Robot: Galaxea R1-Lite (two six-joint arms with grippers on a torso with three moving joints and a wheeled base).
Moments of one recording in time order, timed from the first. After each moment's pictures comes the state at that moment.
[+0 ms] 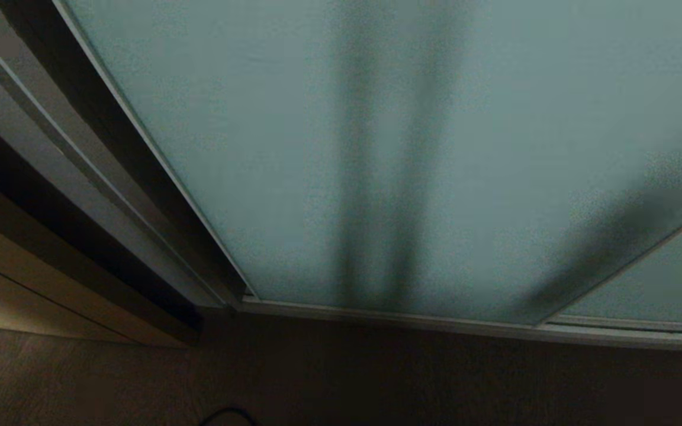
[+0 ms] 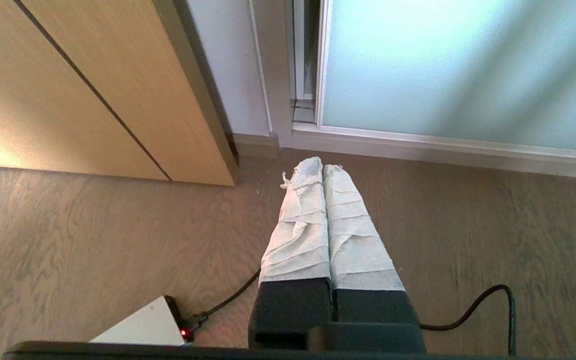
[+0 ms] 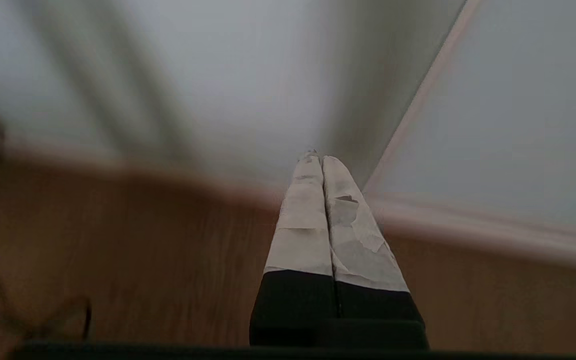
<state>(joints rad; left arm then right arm) 0.01 0.00 0.00 0.00 -0.01 0.02 -0.03 0.21 -0.09 -0.19 0.05 -0.04</state>
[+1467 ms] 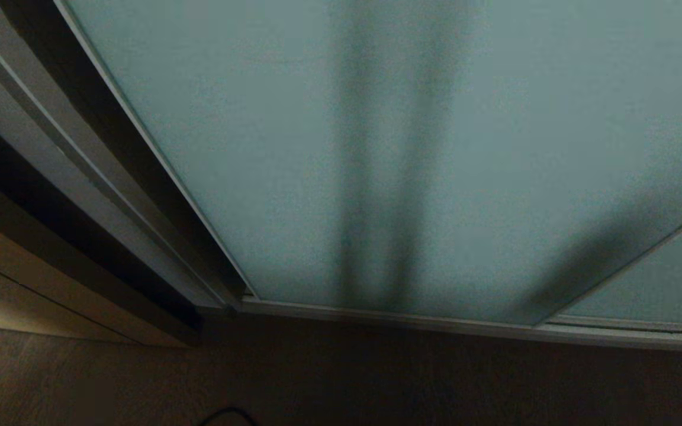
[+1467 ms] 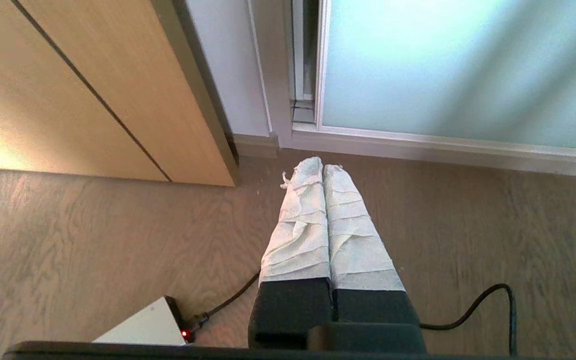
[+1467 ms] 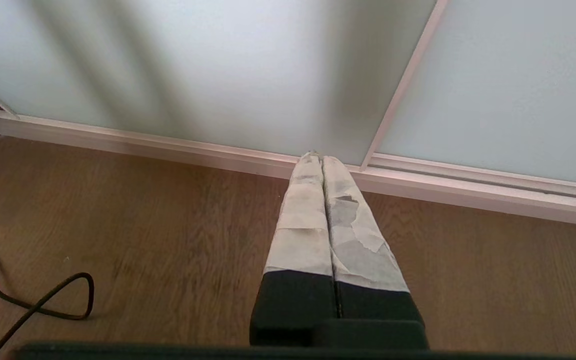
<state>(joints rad) 0.01 0.00 0.00 0.00 -0.02 0.03 0.00 0.00 0.00 0.00 0.01 0.00</state>
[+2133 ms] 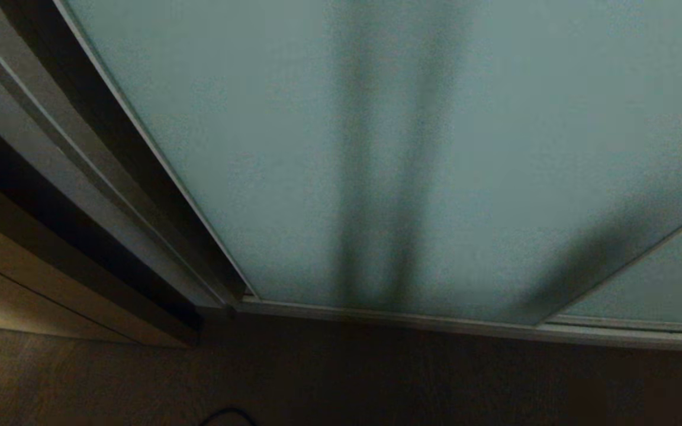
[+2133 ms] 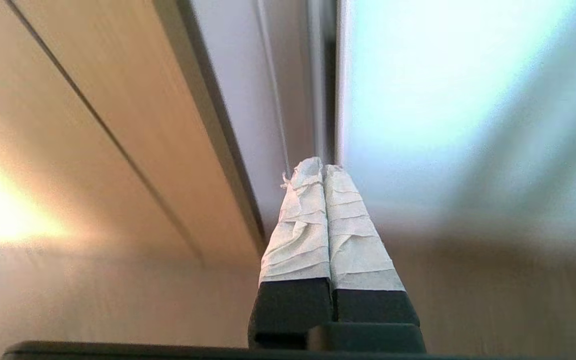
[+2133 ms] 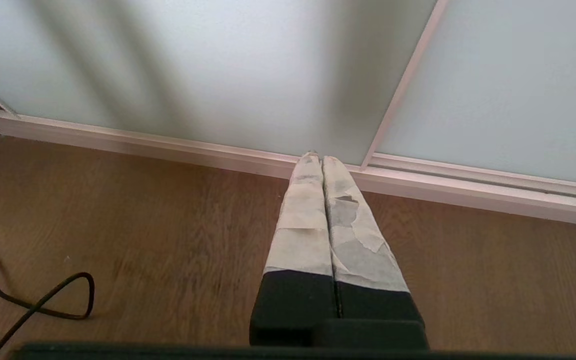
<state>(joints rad) 0.01 0.03 -0.23 -0.06 0.04 0.08 0.00 0.00 0.00 0.00 0.01 0.00</state>
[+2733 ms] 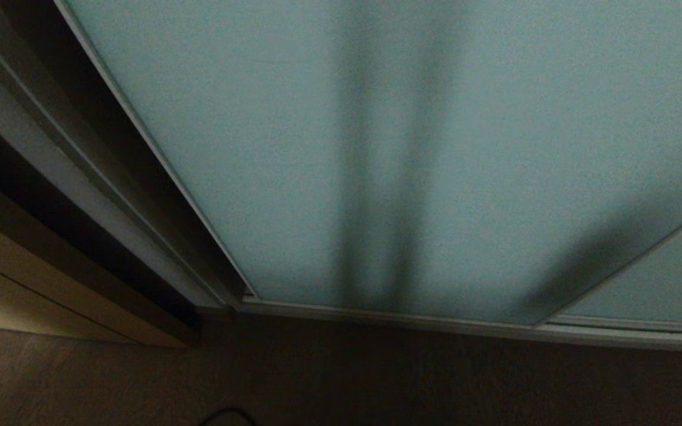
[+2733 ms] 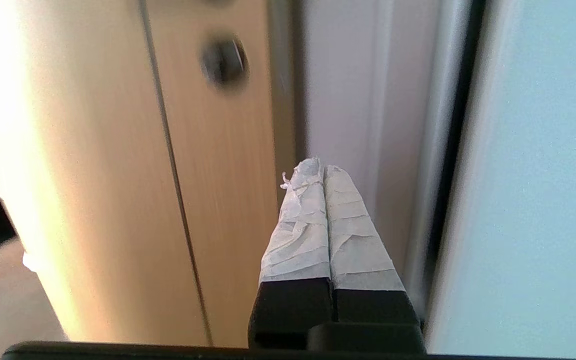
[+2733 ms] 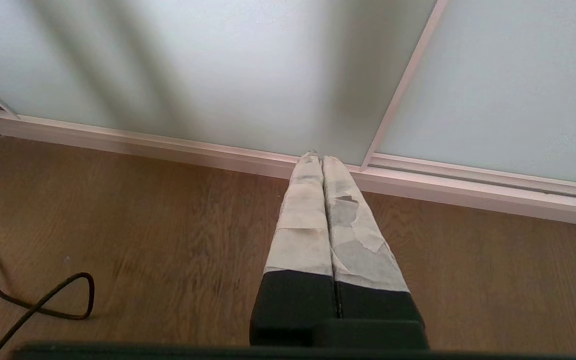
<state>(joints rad) 0.04 0.52 -0.74 -0.50 0.37 0.13 0.00 0.00 0.00 0.00 0.01 0.00</state>
